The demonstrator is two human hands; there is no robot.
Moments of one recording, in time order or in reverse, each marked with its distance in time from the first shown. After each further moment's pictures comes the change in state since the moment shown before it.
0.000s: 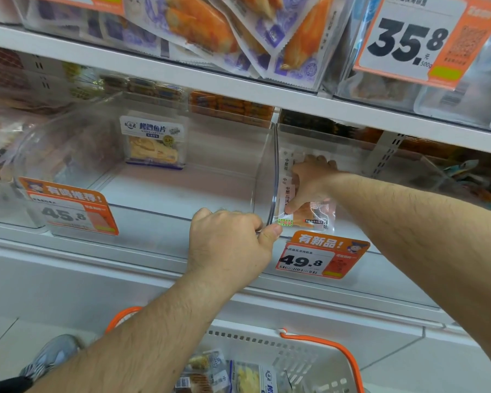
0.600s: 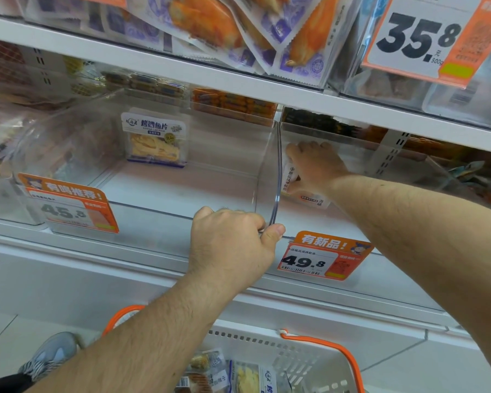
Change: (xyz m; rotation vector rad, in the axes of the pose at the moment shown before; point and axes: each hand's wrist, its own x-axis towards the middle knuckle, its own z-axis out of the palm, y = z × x) left_hand -0.001 0.001 0.000 -0.012 0.023 -0.012; right_hand 0.009 0.000 0.002 -0.170 0.392 -0.184
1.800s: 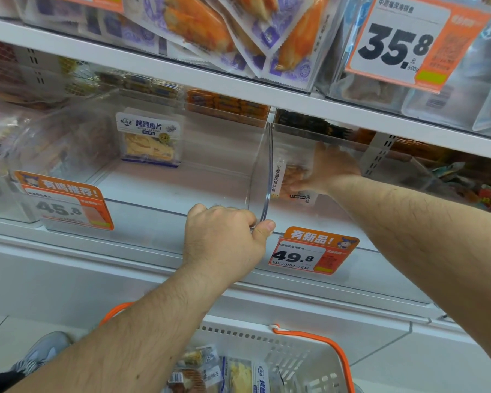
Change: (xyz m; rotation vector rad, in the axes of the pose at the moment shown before) left_hand 0.001 0.000 0.000 0.017 0.001 0.000; right_hand -0.026 0.016 -0.013 0.189 -0.083 0.453
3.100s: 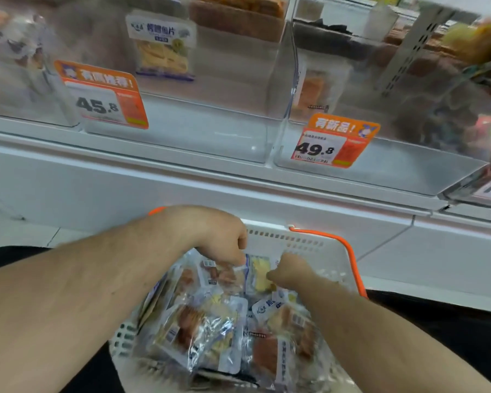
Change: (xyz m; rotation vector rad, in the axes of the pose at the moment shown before) left_hand -0.096 -0.062 0.020 0.086 -1.146 0.288; right_hand -0.295 -0.063 0.197 0.314 -0.896 0.111
